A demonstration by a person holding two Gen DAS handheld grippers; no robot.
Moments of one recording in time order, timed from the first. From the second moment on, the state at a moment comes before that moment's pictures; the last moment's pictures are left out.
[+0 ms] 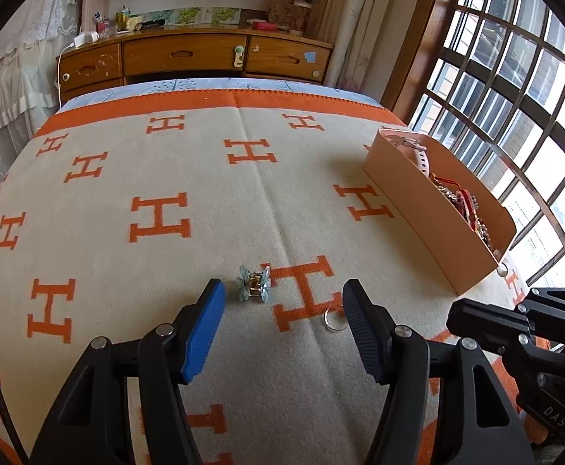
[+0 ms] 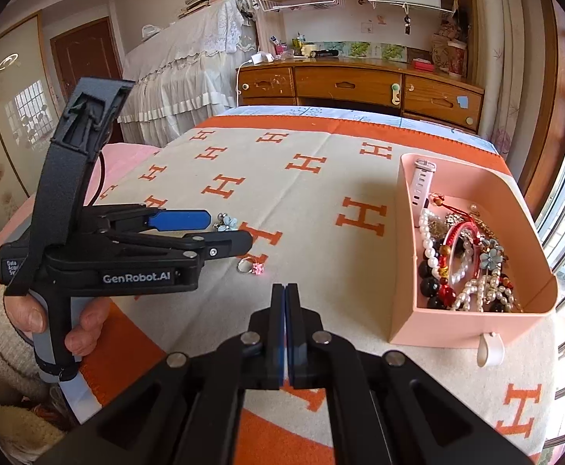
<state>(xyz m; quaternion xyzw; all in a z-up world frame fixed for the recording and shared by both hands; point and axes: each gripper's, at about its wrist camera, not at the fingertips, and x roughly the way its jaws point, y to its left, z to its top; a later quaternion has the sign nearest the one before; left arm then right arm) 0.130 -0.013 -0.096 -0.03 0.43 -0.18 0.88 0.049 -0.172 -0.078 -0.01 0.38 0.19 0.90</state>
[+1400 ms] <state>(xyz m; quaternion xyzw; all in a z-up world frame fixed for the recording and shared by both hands) 0.129 -0.001 -0.058 -0.09 0.40 -0.20 0.89 0.059 -0.155 -0.061 -0.05 0.38 0.22 0.90</state>
